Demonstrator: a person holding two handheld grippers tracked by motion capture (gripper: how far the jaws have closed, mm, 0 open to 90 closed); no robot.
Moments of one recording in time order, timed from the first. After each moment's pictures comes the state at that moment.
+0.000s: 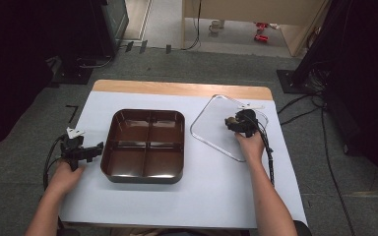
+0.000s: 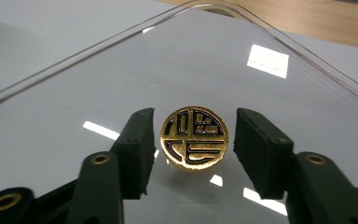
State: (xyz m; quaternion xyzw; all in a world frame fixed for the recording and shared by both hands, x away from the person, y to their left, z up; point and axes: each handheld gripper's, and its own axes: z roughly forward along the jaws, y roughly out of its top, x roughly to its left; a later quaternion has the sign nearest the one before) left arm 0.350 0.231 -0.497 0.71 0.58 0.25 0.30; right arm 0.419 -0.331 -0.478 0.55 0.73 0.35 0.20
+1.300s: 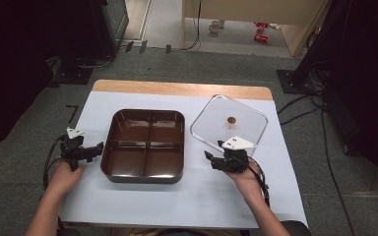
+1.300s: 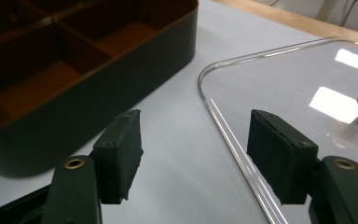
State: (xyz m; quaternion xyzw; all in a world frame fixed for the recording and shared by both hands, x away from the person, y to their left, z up) left arm 0.350 0.231 -0.496 0.71 0.58 0.25 0.30; right arm 0.281 -0.261 -0.457 0.40 0.78 0.42 0.22
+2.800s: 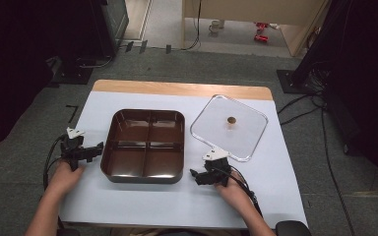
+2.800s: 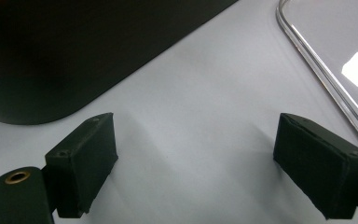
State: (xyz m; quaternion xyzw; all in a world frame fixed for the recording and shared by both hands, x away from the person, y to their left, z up) left arm 0.350 0.231 -0.496 0.71 0.58 0.25 0.30; right arm 0.279 -0.224 -0.504 0.39 0.83 0.37 0.16
